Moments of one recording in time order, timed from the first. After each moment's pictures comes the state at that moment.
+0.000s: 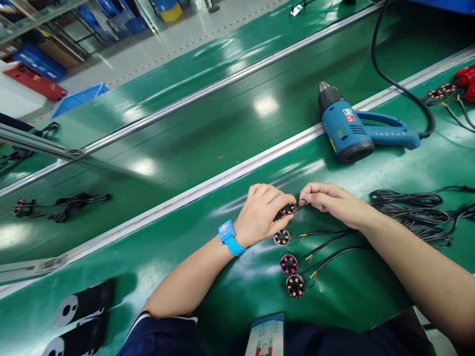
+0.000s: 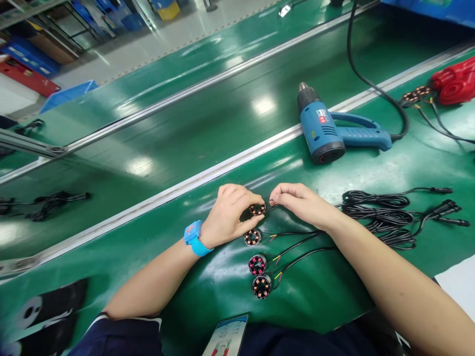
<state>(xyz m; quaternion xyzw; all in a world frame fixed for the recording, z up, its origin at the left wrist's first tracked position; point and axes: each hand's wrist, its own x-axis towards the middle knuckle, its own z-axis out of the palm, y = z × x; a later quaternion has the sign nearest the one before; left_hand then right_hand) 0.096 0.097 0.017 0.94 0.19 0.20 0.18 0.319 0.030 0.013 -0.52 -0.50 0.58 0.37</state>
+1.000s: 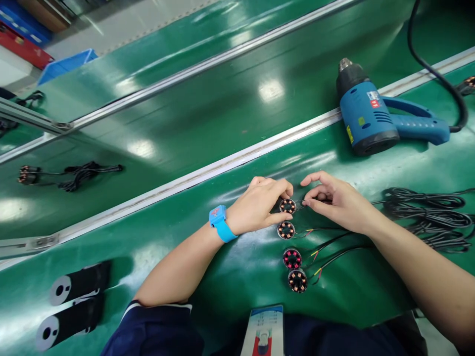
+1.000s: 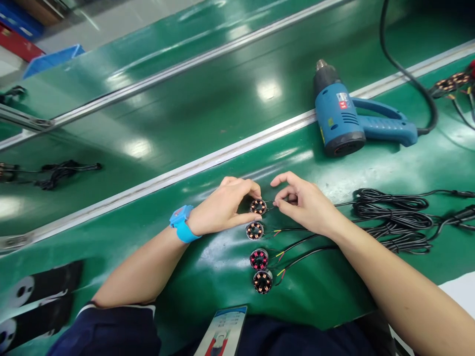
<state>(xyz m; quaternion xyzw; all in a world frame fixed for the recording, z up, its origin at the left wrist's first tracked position) 0.084 0.113 0.020 0.92 0.20 0.08 0.33 0.313 0.020 -0.001 -0.54 -0.57 0.51 0.34</state>
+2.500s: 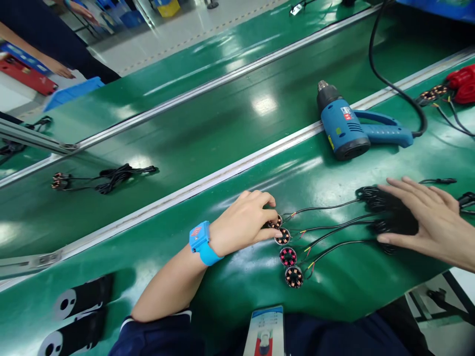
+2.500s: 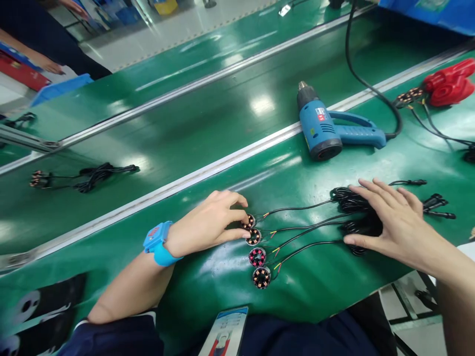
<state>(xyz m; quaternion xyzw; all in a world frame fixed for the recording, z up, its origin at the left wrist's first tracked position) 0.068 0.096 0.060 0.96 0.18 -0.04 0.22 0.435 -0.090 0.017 -0.69 -0.71 0.06 0.11</state>
